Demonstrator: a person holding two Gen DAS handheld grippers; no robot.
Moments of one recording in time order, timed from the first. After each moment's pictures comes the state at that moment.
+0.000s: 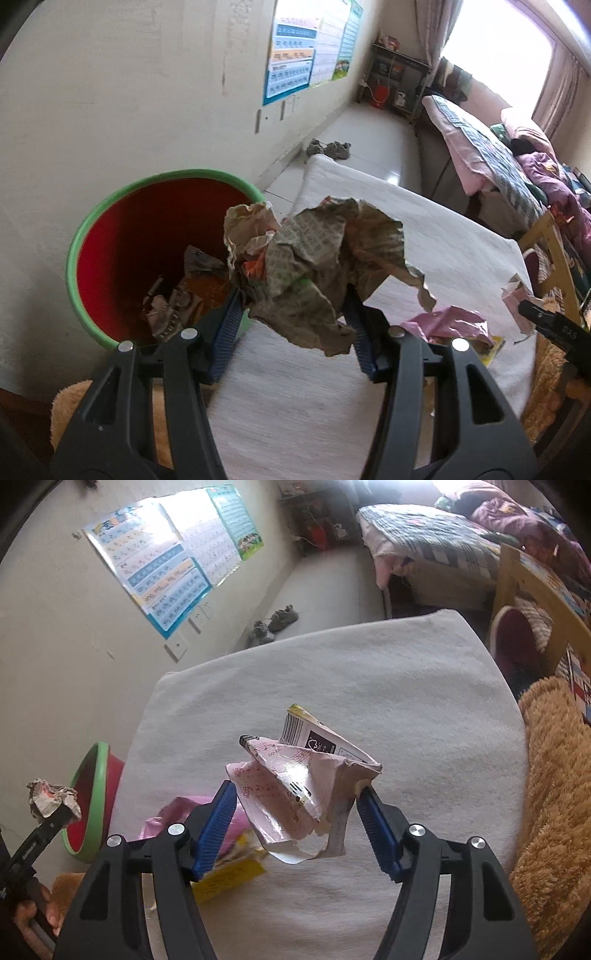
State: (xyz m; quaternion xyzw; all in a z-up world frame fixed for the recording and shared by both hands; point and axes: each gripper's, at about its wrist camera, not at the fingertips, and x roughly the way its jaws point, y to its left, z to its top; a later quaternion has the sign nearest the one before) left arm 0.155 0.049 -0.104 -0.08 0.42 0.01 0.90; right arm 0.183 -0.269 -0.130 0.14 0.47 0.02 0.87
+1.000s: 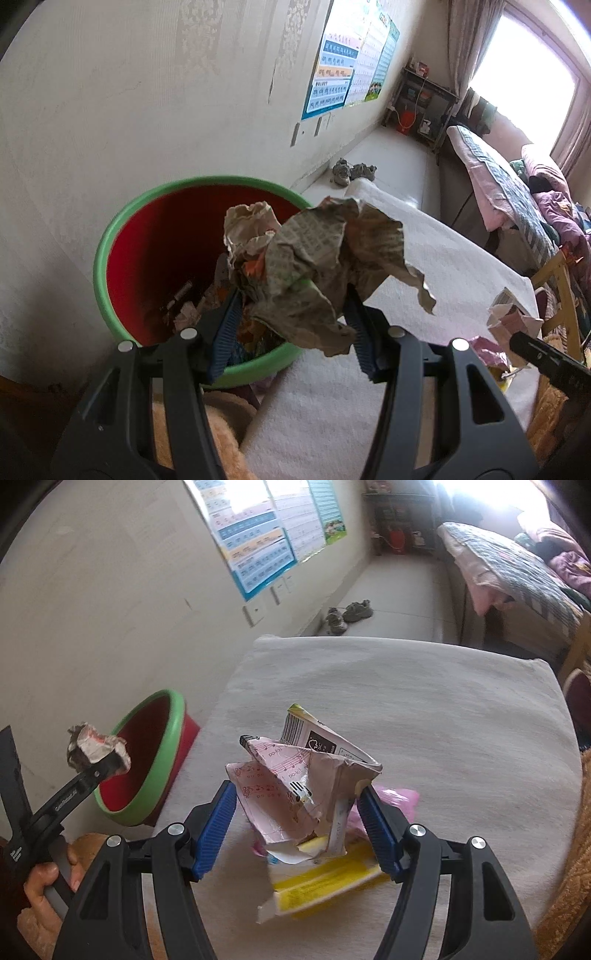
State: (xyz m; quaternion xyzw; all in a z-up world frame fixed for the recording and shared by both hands) left arm 0.158 0.099 -0.106 -0.12 0.39 0.06 0.91; right arm 0.192 -0.147 -0.115 0.07 0.48 0.14 0.87
